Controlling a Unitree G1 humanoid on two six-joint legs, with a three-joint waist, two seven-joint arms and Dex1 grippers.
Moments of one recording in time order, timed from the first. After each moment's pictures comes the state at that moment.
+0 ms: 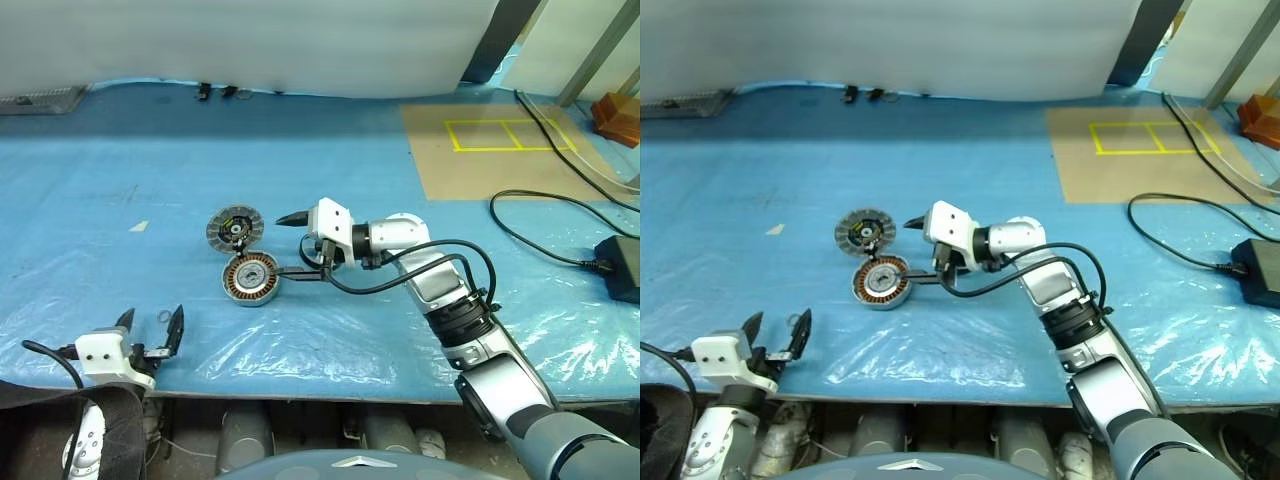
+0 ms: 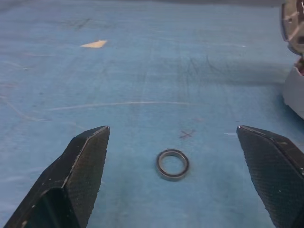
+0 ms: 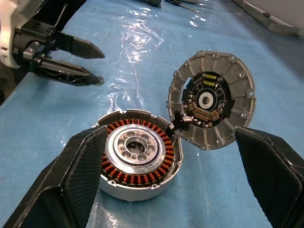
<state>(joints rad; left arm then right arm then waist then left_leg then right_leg) 0.47 0.15 0.31 -0.19 -0.33 -0.12 -0.35 -0.65 -0.24 0.34 0.09 0.03 0.21 1.07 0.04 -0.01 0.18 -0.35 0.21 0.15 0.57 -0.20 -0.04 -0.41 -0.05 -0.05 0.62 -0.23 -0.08</state>
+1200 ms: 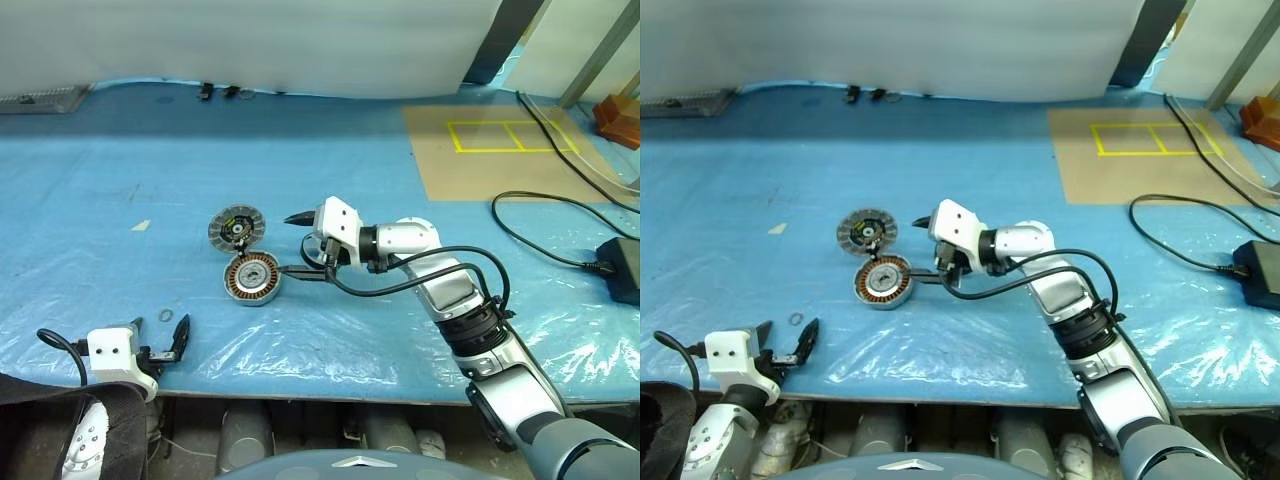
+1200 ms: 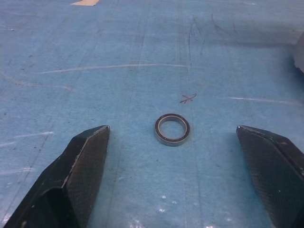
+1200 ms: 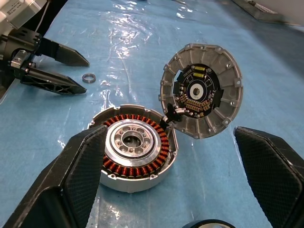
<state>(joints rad) 0.49 0.19 0.30 -0.28 -0.32 0.09 -0.30 -0.60 -0.30 0.35 -0.04 0.07 0.33 1.00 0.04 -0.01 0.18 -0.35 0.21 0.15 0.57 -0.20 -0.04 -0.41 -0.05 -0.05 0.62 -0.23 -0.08</state>
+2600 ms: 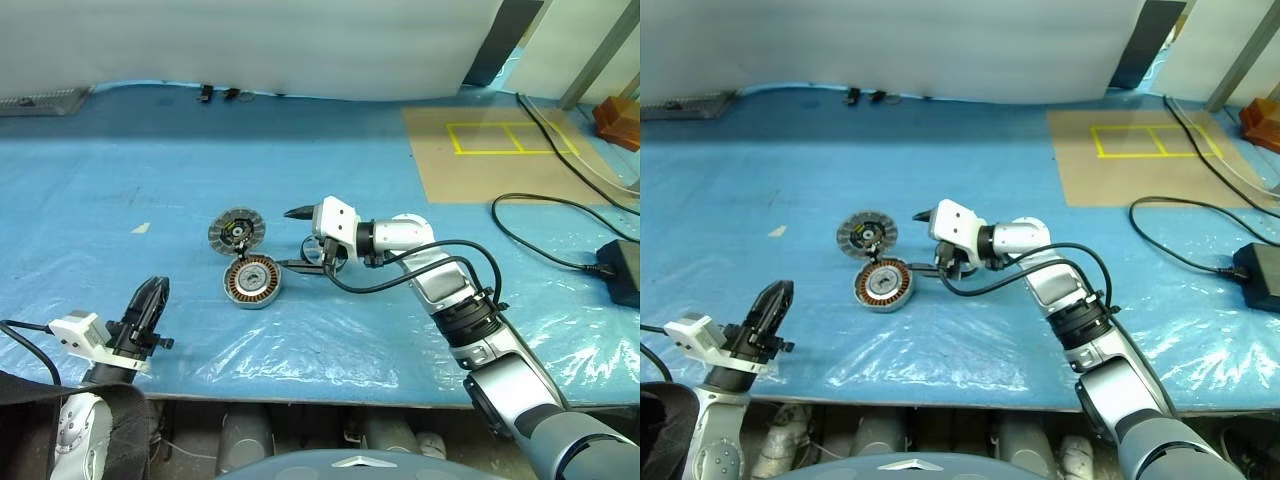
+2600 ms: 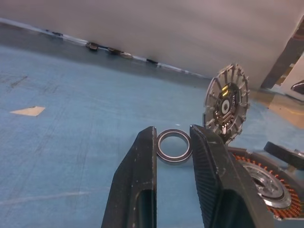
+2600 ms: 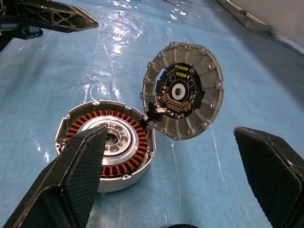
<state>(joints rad) 0.34 0.22 0.37 -0.13 -0.68 -0.15 -0.69 -0.65 -0.29 0.37 0.11 0.04 0.14 0.98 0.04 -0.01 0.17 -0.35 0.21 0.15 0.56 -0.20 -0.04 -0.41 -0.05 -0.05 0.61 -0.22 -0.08</state>
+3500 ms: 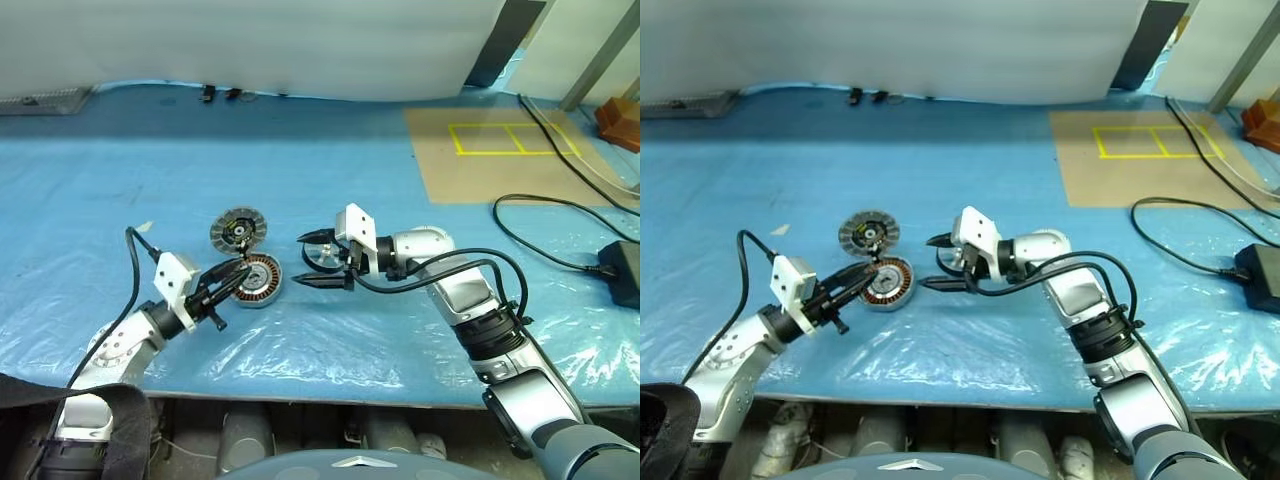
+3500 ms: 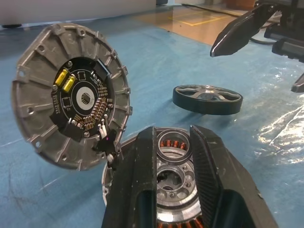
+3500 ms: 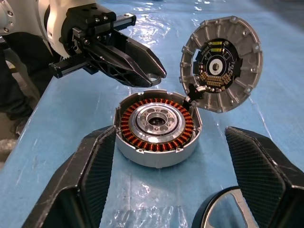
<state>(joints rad) 0.07 0.48 0.09 -0.20 -0.42 0.11 -0.75 -0.56 -0.38 0.33 0.01 0.20 0.34 1.09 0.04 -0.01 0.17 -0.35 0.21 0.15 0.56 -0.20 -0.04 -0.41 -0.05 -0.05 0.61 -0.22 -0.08</state>
